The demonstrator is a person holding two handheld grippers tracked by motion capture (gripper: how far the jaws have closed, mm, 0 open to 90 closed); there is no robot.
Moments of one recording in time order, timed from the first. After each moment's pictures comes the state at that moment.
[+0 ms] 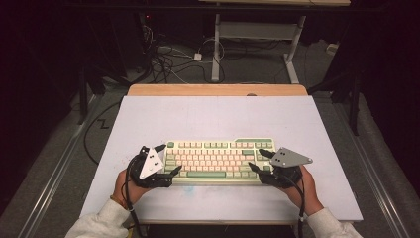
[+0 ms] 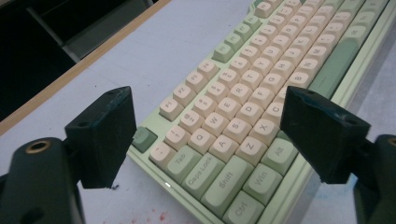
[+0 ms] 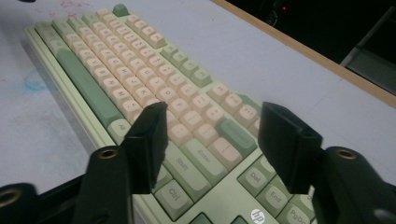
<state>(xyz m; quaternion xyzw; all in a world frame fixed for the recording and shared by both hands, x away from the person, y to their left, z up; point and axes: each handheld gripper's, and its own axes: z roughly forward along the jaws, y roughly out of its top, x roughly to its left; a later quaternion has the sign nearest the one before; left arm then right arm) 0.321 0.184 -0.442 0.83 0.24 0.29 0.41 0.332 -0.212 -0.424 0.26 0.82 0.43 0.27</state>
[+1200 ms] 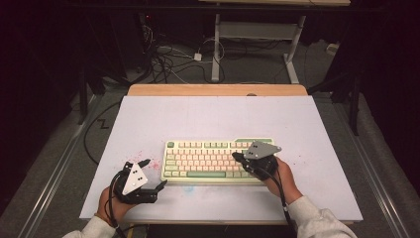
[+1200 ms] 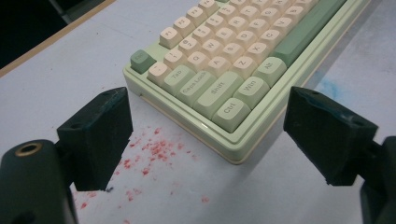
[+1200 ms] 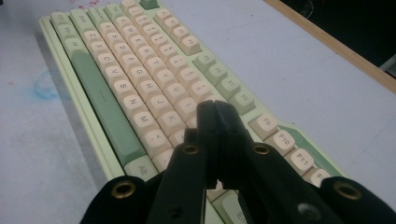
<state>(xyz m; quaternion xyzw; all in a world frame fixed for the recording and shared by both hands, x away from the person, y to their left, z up) 0.290 0.219 -0.464 0.83 0.28 0.28 0.39 0.361 -0.158 -0.429 0.21 0.86 0.40 0.23</state>
